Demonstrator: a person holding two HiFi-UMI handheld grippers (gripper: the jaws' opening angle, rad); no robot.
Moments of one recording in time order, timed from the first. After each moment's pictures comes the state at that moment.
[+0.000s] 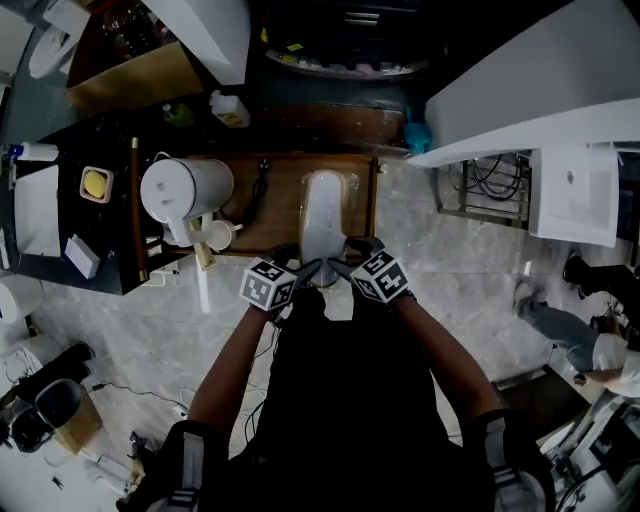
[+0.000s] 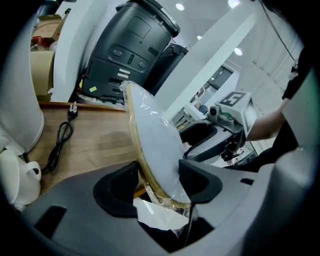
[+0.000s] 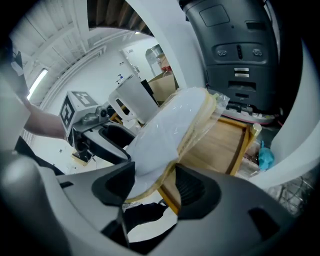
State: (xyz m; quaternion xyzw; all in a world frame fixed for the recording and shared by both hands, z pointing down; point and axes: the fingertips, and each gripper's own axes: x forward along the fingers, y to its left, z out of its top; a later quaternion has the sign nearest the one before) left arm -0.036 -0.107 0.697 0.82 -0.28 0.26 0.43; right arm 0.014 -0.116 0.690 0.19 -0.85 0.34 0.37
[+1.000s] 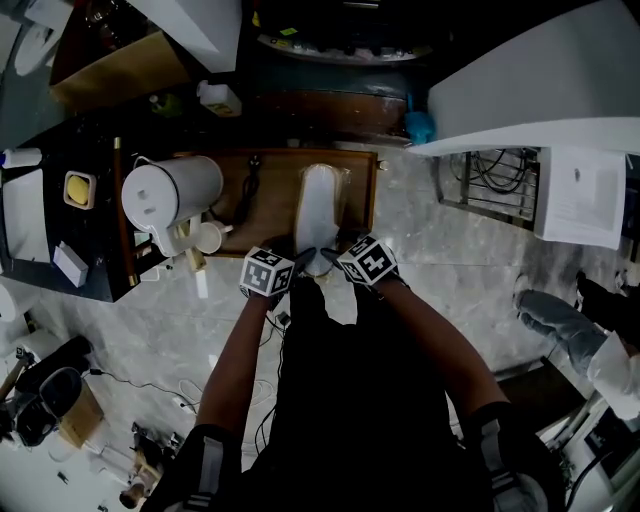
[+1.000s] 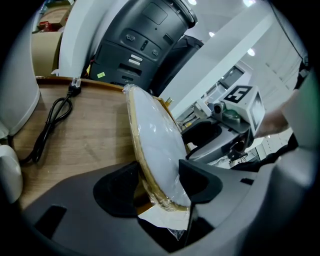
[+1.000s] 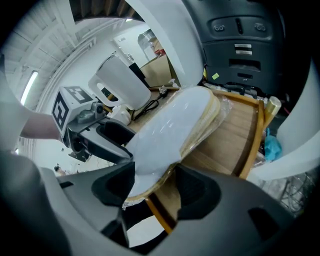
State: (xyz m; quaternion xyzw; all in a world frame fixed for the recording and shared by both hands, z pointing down) left arm -0.038 -0.124 0.769 0.79 -0.29 0.29 0.47; right arm 0.013 -0.129 0.765 0.17 -0.81 0.38 0.42
